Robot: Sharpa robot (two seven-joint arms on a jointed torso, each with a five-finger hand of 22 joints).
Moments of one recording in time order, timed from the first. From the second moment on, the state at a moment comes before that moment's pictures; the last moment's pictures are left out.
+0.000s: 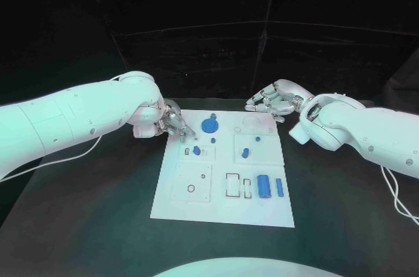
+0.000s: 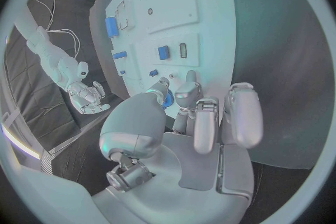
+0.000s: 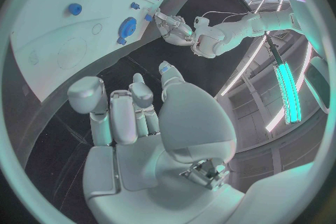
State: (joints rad) left arm 1.43 -0.60 -0.14 1.20 -0.87 0.36 -0.59; left_hand 0.93 0.10 0.08 0.09 0.05 0.93 0.10 0.21 0.50 1.32 0.02 1.13 1.03 1.47 -0.05 1.57 1.31 0.06 1.47 0.05 1.32 1.30; right arm 1.26 -0.78 0.00 1.38 -0.88 -0.24 0.07; right_hand 1.24 0.01 -0.08 0.14 0.36 0.93 0.15 0.12 0.07 1.24 0.07 1.16 1.11 1.47 -0.01 1.36 1.24 0.10 1.31 0.09 1.24 0.90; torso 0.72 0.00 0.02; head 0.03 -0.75
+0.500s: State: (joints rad) left arm 1.40 -0.71 -0.14 1.37 -0.84 0.25 -0.52; left_hand 1.03 0.13 0.54 -0.09 0.09 1.01 0.12 0.09 0.31 1.32 0.03 1.14 1.03 1.47 -0.05 1.57 1.31 0.06 1.47 0.05 1.33 1.31; right arm 1.26 -0.78 0.00 1.37 -0.88 -0.24 0.07; right_hand 1.24 0.01 -0.08 0.14 0.36 0.93 0.15 0.12 0.07 1.24 0.07 1.16 1.11 1.47 -0.01 1.36 1.24 0.10 1.31 0.09 1.24 0.90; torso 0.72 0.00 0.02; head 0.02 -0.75
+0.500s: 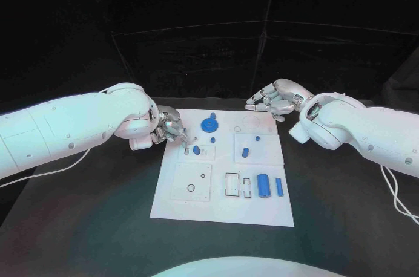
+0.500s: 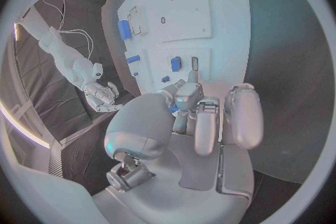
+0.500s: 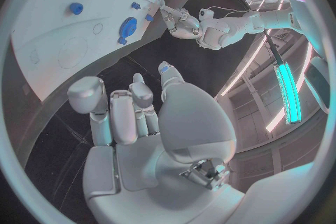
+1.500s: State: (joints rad) left arm 1.38 -0.72 -0.14 1.40 -0.83 0.22 -0.51; left_hand 0.93 0.06 0.82 -0.10 0.09 1.01 0.12 0.07 0.22 1.32 0.03 1.15 1.02 1.47 -0.04 1.57 1.31 0.06 1.47 0.06 1.33 1.31; right arm 1.26 -0.78 0.00 1.37 -0.88 -0.24 0.07; right_hand 1.24 0.01 -0.08 0.14 0.36 0.93 0.15 0.12 0.07 1.24 0.07 1.16 1.11 1.47 -0.01 1.36 1.24 0.10 1.31 0.09 1.24 0.90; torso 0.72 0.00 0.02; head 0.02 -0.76
